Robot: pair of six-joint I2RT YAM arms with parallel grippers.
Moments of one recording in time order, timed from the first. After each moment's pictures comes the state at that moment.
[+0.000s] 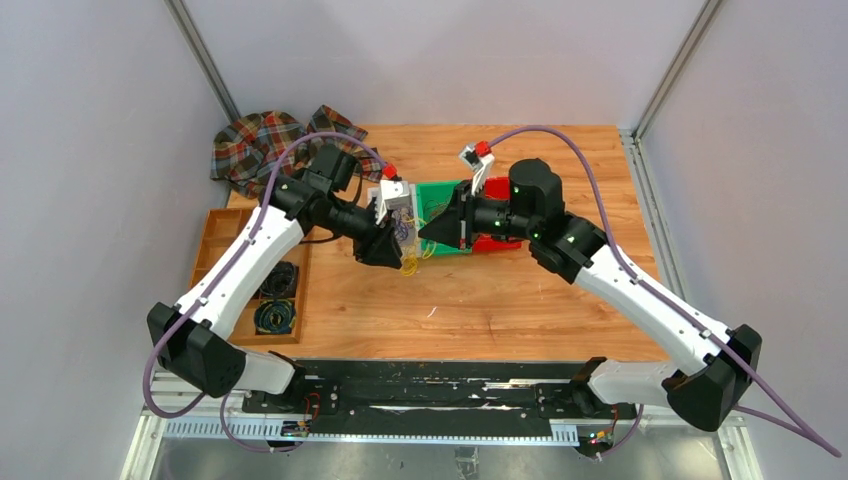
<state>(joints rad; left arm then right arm) -0.45 1.37 1.40 -1.07 0.88 0.56 0.75 1.23 1.20 -0.22 -0.52 0.46</state>
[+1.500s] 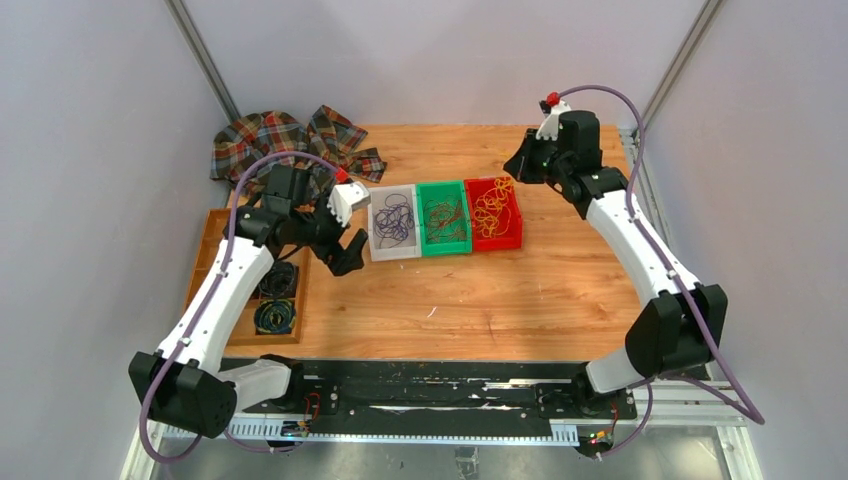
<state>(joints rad) -0.24 1.17 1.16 -0.92 0.50 0.51 0.24 1.47 1.36 -0.36 -0.29 0.29</state>
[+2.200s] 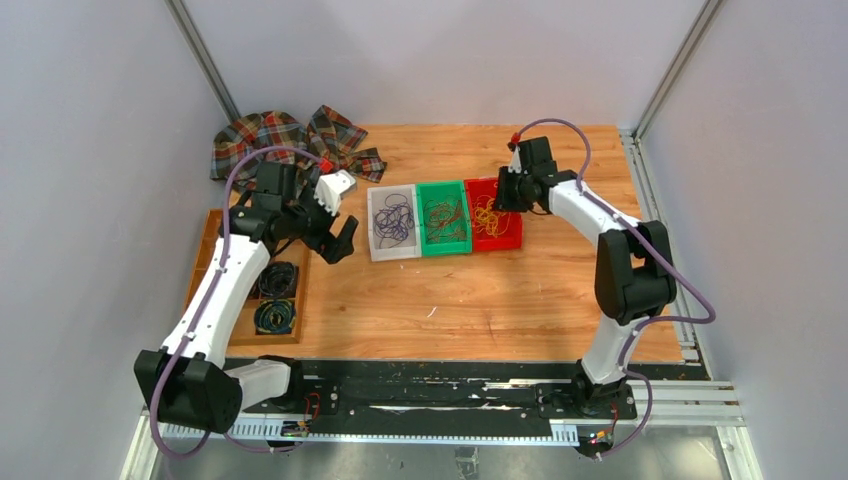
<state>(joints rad) -0.15 1.18 1.14 -0.83 0.44 0.49 0.27 1.80 1.33 -0.38 -0.19 0.26</state>
